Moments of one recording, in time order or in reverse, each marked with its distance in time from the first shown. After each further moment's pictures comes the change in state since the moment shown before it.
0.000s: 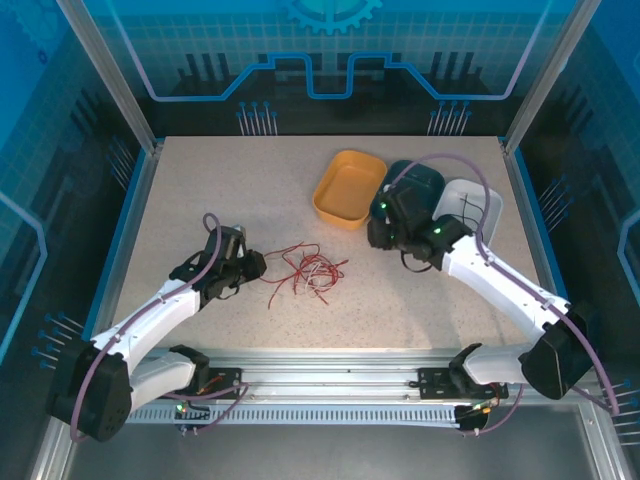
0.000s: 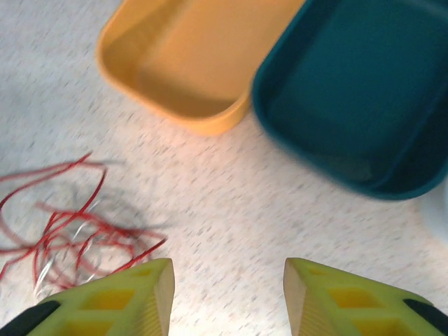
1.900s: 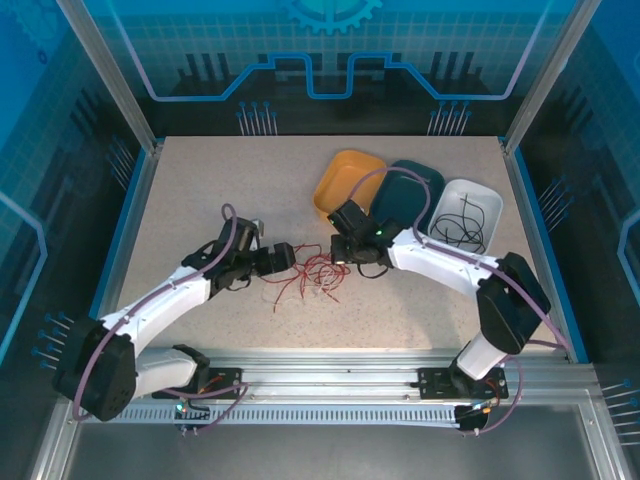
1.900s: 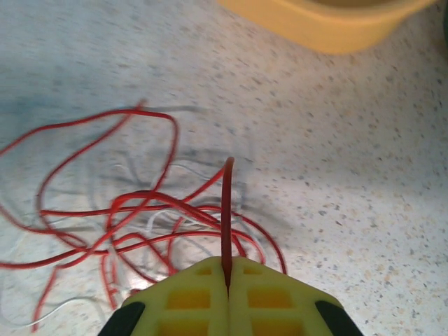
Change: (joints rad) left arm -0.084 0.120 0.104 0.012 0.068 0.029; right arm 0.147 0.299 0.051 0.147 -0.069 0.166
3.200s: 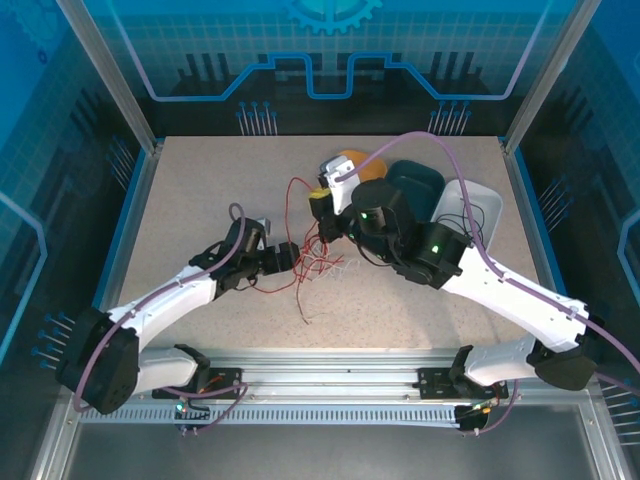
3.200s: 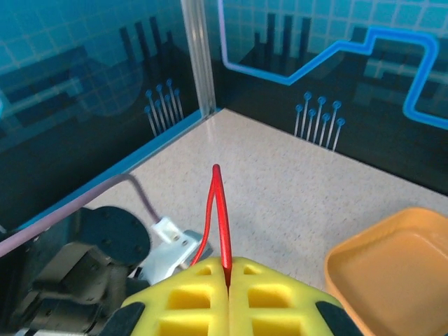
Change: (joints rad) left arm -0.035 0.014 -0.013 0.082 -0.038 -0.021; right arm 0.235 -0.305 0.264 0.156 0.197 -0.474
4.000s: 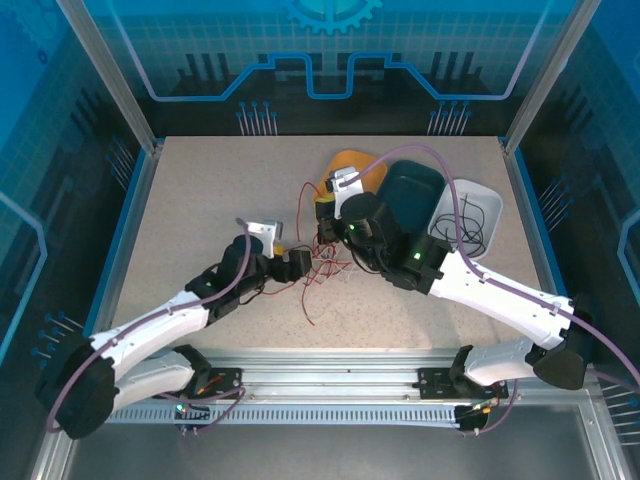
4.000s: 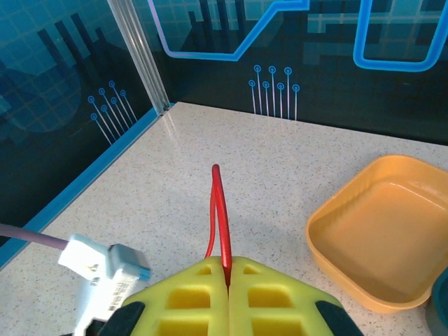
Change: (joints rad) left arm -0.154 -0.130 -0.140 0.345 -0.080 0.152; right arm -0.010 0.015 -0.143 0.094 0.119 0.184
